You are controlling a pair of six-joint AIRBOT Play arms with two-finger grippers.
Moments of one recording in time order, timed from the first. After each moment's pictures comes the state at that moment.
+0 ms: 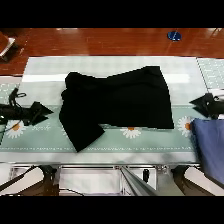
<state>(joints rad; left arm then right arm) 0.53 -1.20 0.66 0.85 -1.16 -1.24 -0.70 -1.14 0.76 -0.82 1.16 1.22</state>
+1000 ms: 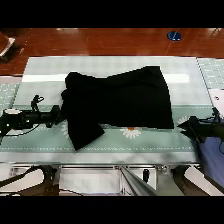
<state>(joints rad) 0.32 -1.31 0.52 0.58 -0.93 -1.11 -0.73 -1.10 0.49 -0.95 1.18 1.32</state>
